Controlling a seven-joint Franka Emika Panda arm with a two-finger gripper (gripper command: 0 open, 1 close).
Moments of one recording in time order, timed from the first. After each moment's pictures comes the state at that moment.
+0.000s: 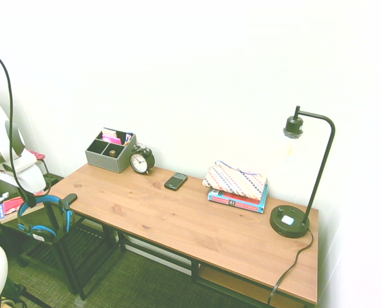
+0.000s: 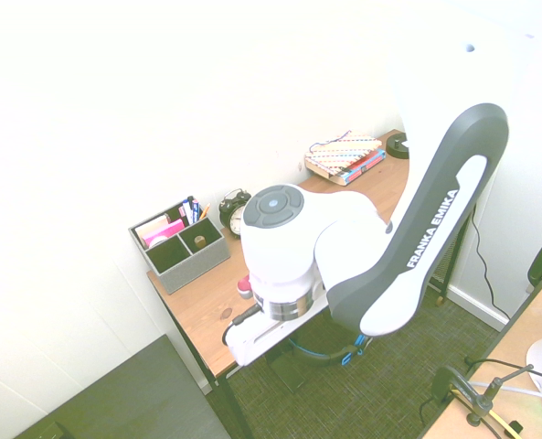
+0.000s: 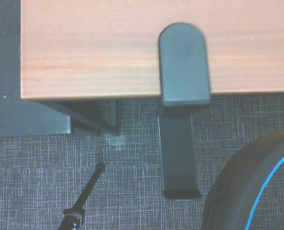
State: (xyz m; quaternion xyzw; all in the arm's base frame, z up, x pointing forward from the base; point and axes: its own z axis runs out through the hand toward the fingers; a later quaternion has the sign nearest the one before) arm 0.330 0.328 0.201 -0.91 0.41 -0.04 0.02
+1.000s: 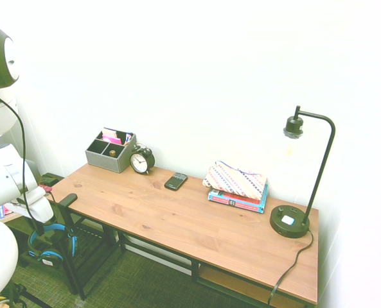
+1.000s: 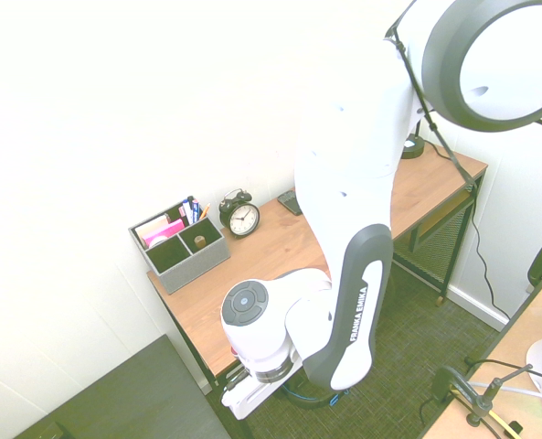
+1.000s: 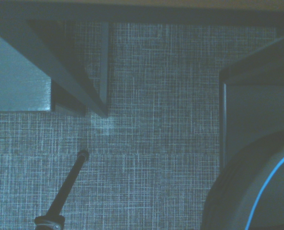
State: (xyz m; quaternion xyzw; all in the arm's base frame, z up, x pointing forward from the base) arm 0.356 0.359 0.066 -0.91 0.41 -0.03 -0.03
